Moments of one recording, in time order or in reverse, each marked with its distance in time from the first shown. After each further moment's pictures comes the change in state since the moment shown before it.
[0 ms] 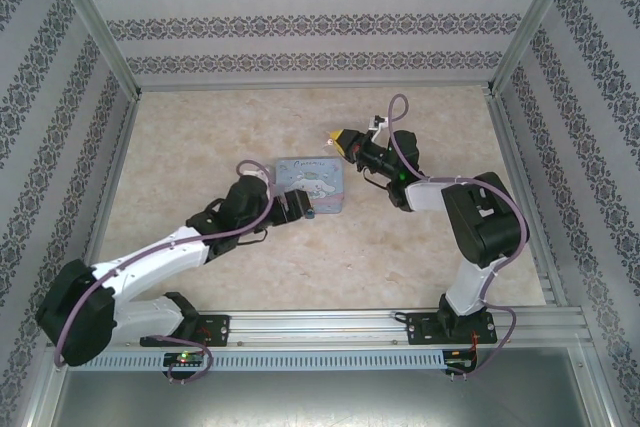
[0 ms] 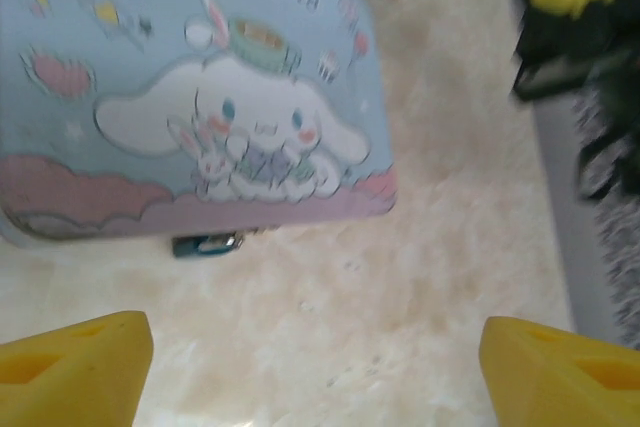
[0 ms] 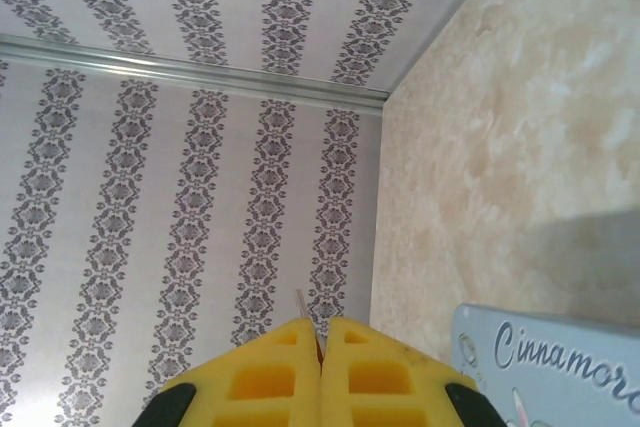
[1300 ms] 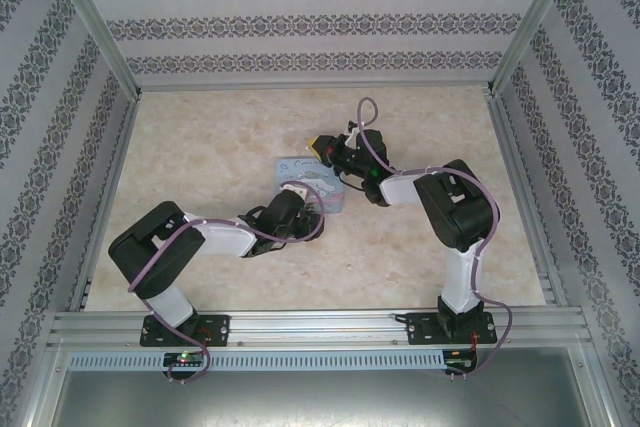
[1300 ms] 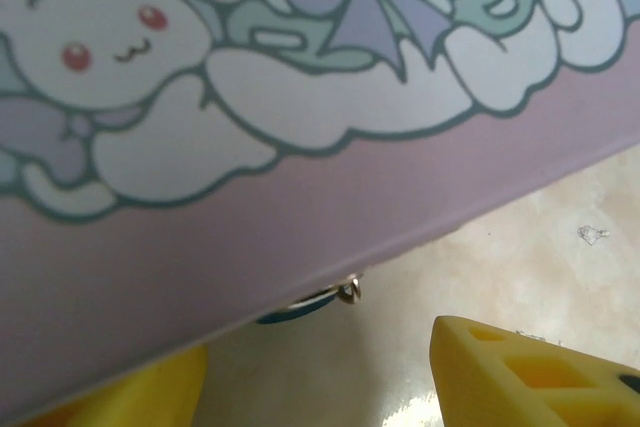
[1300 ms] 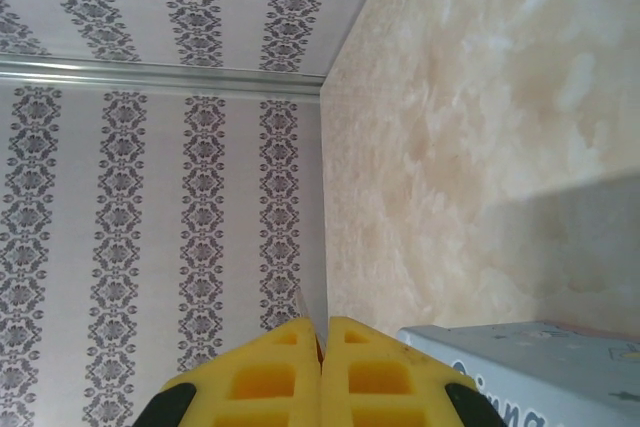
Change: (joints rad) left arm -0.071 0.476 0.016 0.310 -0.122 0.324; right arm 0.135 0.170 0.149 -0.118 0.148 0.002
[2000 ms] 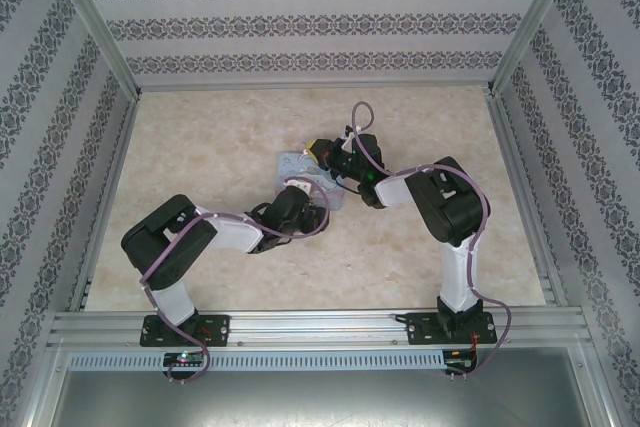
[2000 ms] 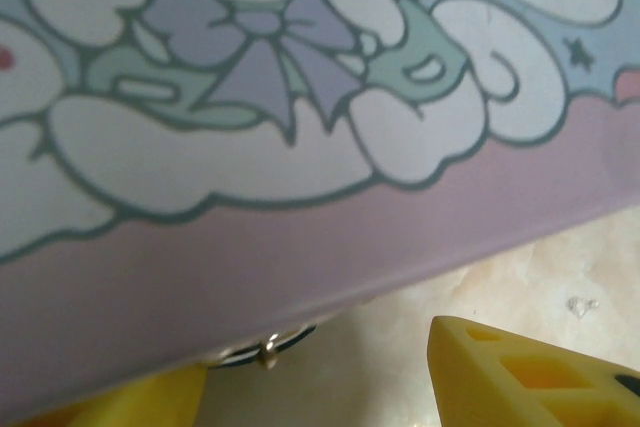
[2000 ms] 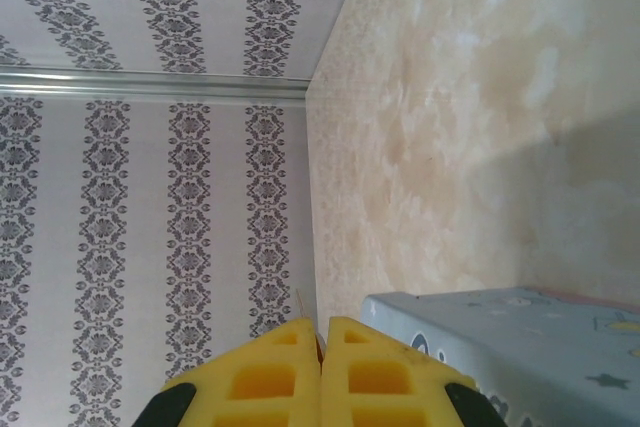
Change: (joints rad) left arm 0.012 0.083 0.051 0.091 0.003 -0.019; right arm 0.013 0.065 0.010 0.047 0.023 0.019
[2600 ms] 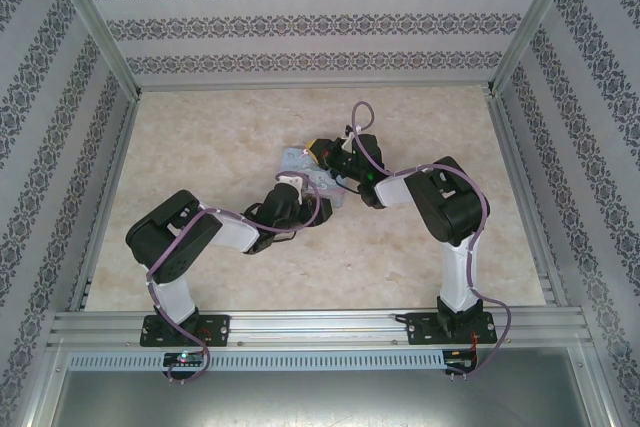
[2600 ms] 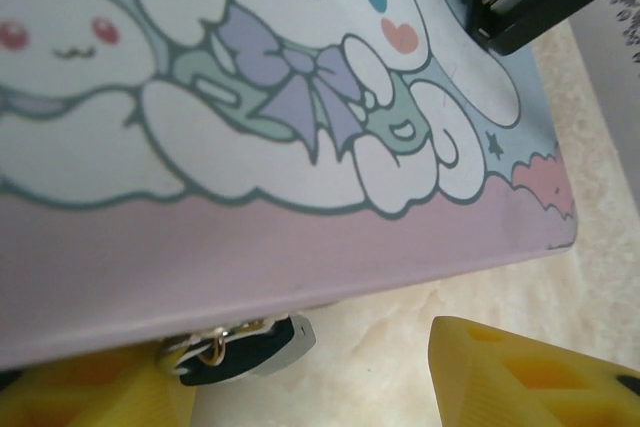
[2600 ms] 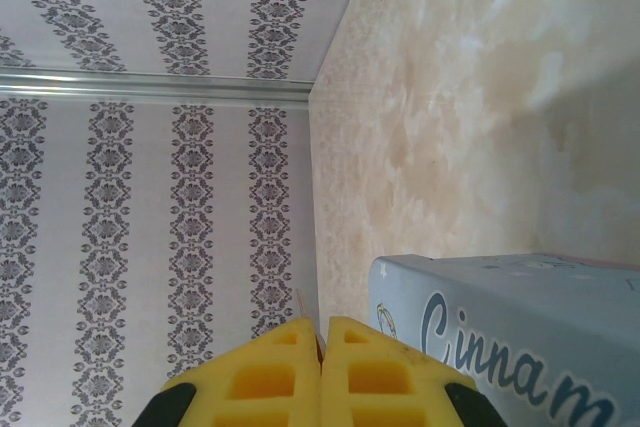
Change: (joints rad) left arm 0.051 0.033 -0.063 0.267 0.159 -0.236; right arm 0.000 0.004 0.000 0.013 0.004 0.000
